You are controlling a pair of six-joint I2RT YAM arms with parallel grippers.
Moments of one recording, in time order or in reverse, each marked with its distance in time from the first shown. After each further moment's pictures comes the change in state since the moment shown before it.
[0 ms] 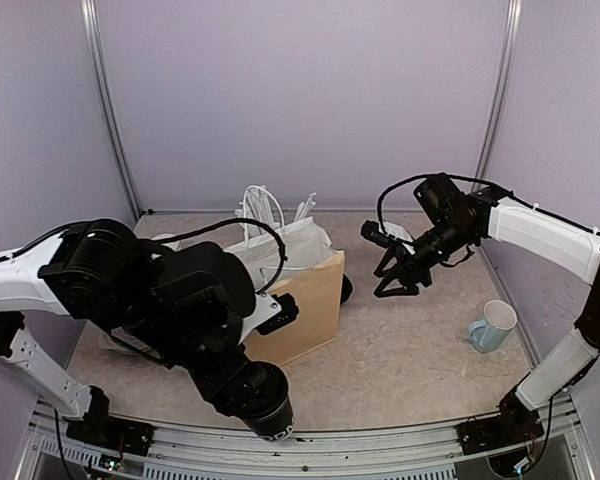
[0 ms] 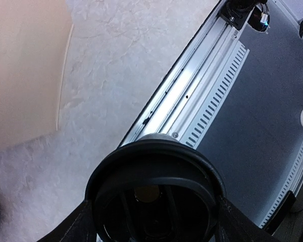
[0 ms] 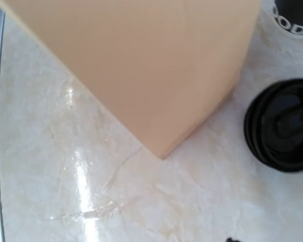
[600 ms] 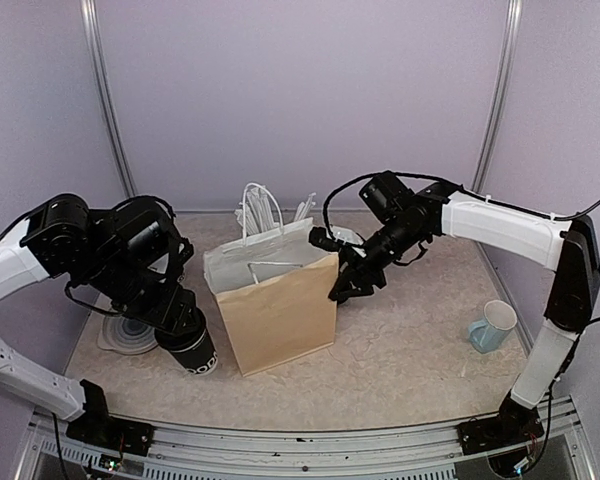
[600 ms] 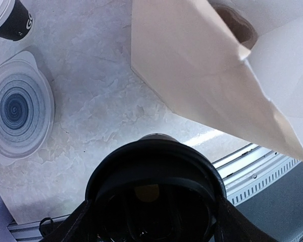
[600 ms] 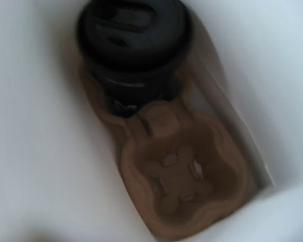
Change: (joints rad) left arm 0.464 -0.192 -0.174 -0.143 -0.095 -0.106; right arm 0.198 0.204 0.202 0.050 0.019 0.047
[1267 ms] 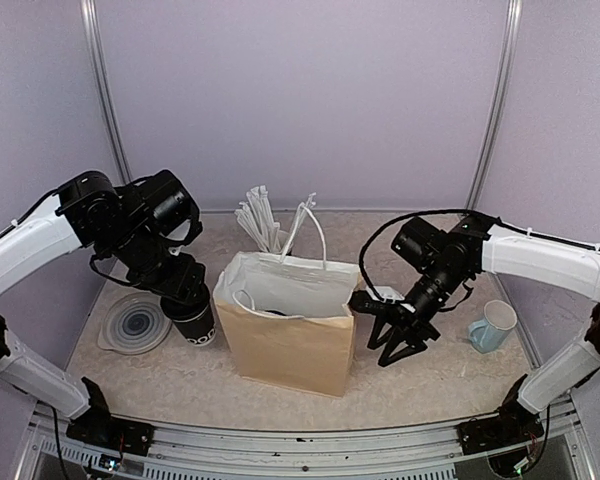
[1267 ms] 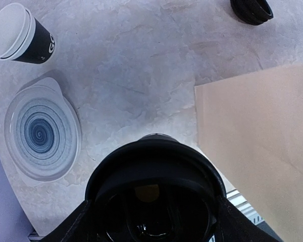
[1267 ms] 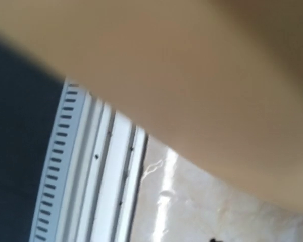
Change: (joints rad) left arm 0.184 0.166 0.111 0.025 -0.033 0.179; right arm 0.031 -0.306 -0.379 -0.237 -0.158 -0.199
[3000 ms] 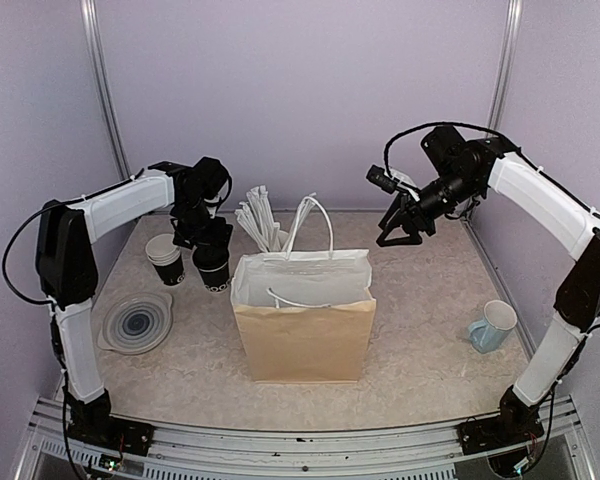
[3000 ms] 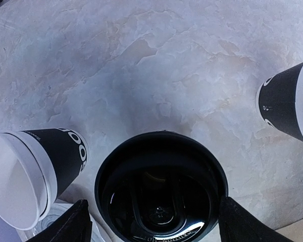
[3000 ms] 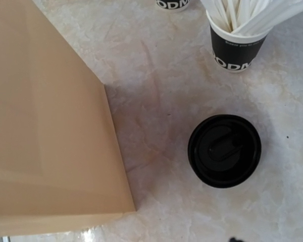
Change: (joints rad) left arm 0.397 0.613 0.327 0.301 -0.017 0.229; right arm -0.319 0.255 0.631 -0.080 0.111 0.175
